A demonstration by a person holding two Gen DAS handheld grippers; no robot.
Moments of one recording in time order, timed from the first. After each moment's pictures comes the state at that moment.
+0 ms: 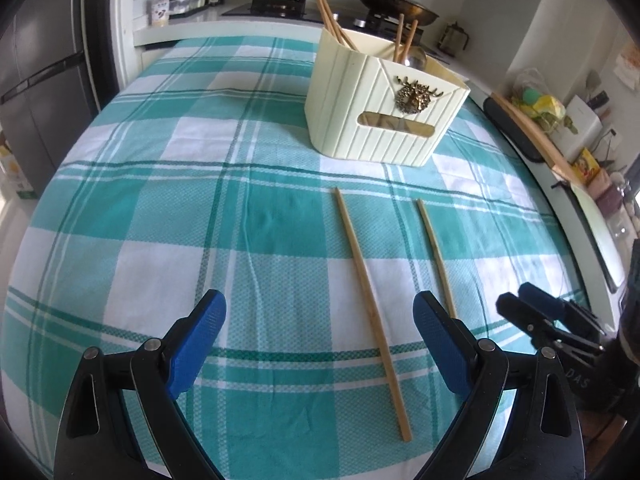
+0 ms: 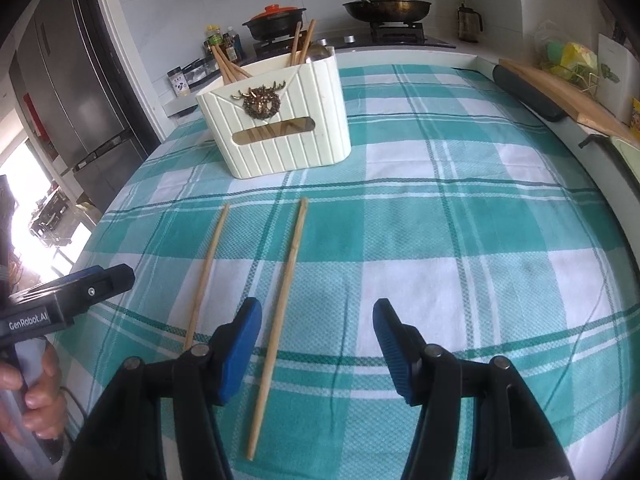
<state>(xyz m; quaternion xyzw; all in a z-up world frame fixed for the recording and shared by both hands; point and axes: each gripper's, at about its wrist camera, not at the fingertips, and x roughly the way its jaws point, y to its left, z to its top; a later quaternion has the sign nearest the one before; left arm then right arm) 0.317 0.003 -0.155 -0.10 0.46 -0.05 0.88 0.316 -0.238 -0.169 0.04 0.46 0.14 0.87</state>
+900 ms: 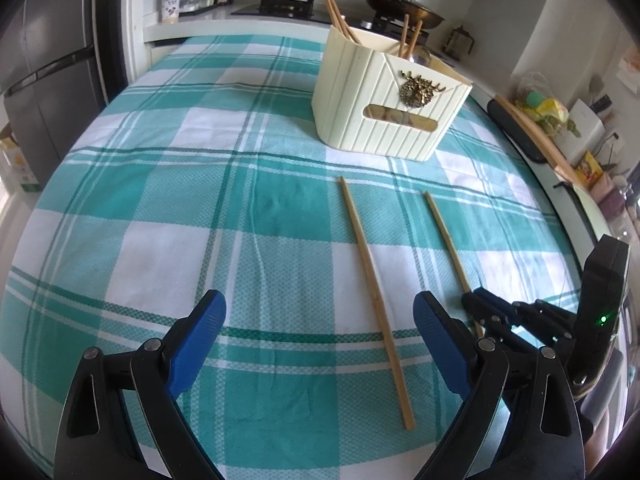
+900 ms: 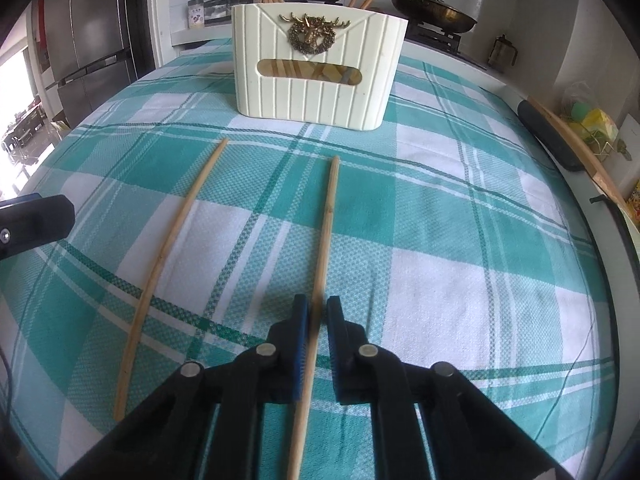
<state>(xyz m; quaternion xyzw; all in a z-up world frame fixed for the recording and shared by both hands) 0.302 0.001 -0.164 -0.10 0.46 -0.04 0.88 0.311 -0.200 -0.201 -0.10 0.46 0.10 0.87</state>
